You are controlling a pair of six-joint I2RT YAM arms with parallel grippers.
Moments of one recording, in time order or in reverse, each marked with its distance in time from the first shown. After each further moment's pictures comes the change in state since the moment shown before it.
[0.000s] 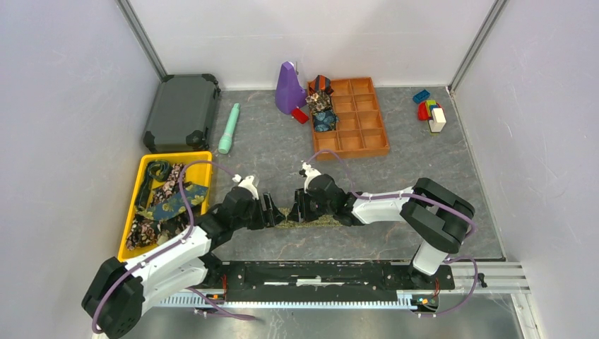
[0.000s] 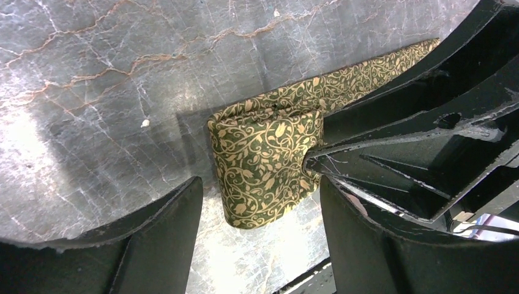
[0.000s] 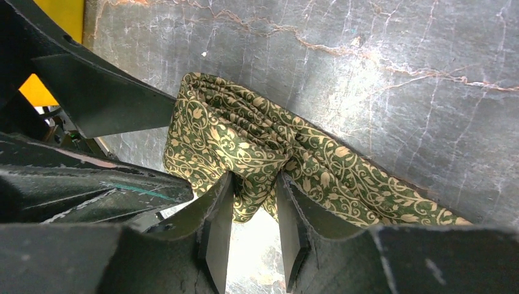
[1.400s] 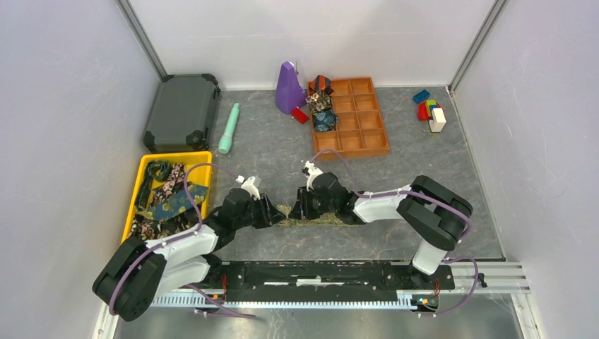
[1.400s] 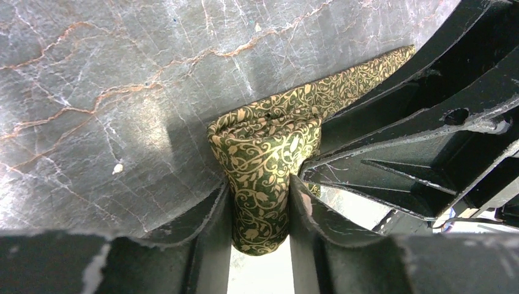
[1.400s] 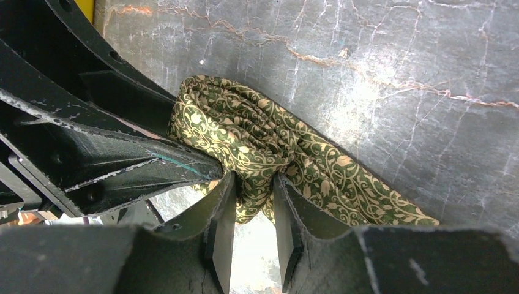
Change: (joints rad) left arm 0.070 0.186 -0.127 0.409 0.157 -0.001; right arm -0.039 0.021 -0.031 0.080 -0.057 0.000
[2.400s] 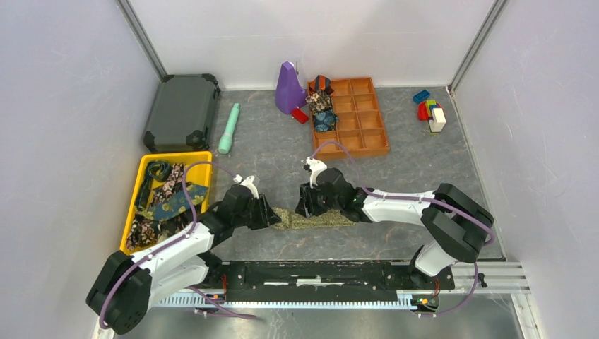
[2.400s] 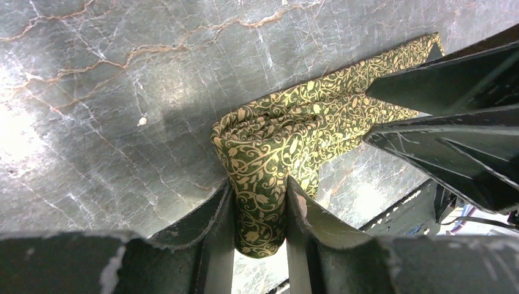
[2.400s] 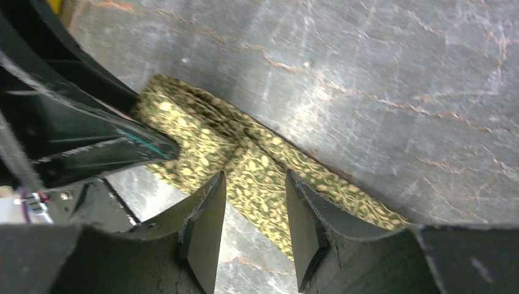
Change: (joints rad) left arm -0.013 -0.105 0.107 -0.341 -0.053 0.000; right arm -0.006 -0.149 0.039 -0.199 0.086 -0.181
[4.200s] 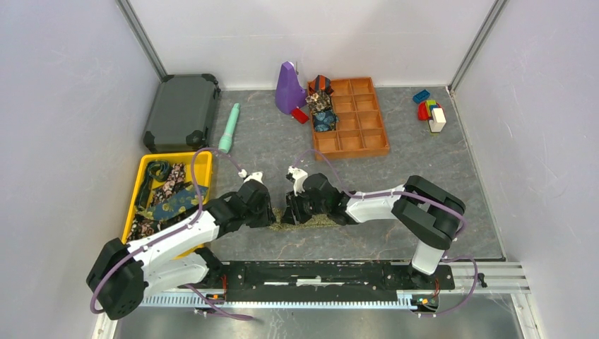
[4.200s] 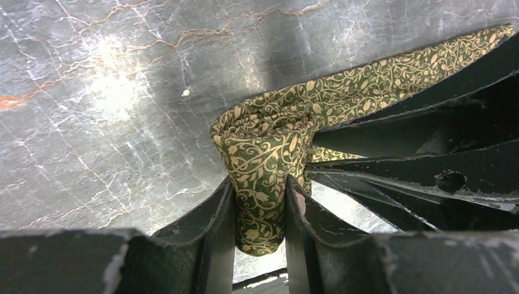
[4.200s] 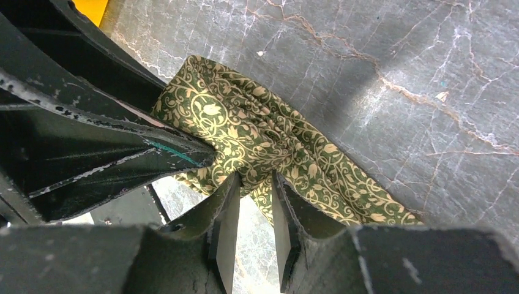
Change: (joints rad) left arm -0.160 0.063 0.232 -0.372 -0.284 -0.017; right arm 0.066 0.187 0.041 0.192 -0.161 -0.010
